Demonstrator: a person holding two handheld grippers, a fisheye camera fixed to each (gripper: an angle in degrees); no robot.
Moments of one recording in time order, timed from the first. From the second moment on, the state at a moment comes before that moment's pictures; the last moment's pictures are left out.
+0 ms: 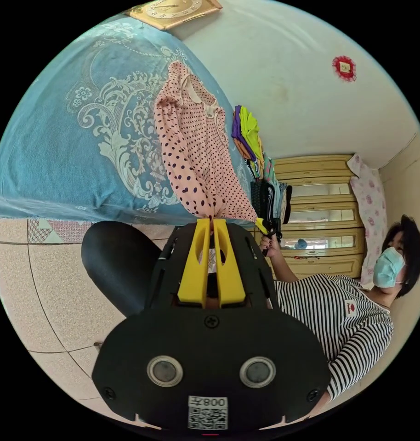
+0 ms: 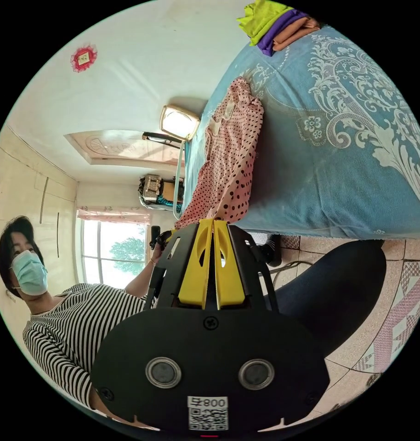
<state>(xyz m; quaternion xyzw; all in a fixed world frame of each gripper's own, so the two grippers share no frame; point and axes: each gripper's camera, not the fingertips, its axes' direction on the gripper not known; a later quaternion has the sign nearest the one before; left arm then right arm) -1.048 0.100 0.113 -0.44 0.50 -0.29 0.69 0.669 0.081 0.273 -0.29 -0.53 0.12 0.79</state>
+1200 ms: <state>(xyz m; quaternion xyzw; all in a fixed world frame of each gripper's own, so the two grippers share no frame) -1.117 0.006 0.143 -0.32 0.56 -0.32 0.69 0.679 -0.057 0.236 -0.21 -0.57 0.07 0.79</state>
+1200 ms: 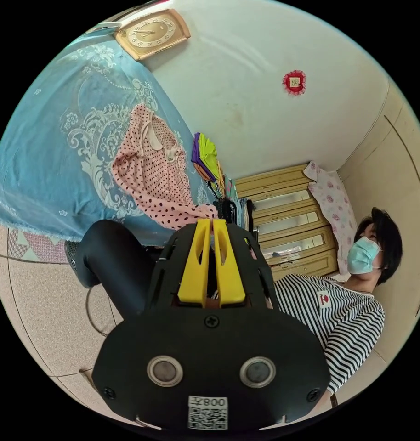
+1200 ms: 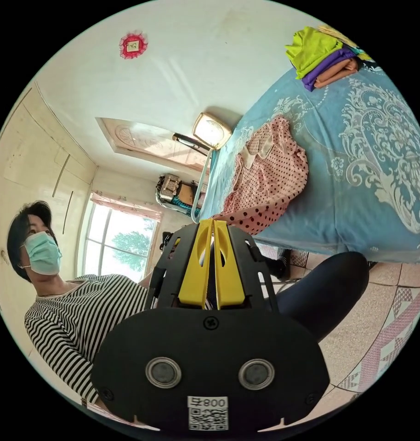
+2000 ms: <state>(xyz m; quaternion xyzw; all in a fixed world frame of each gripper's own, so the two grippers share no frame) -1.031 -0.168 0.526 -0.38 0.46 -0.31 0.74 0.506 -0.412 0.497 -0.24 -0.48 0.03 0.84</state>
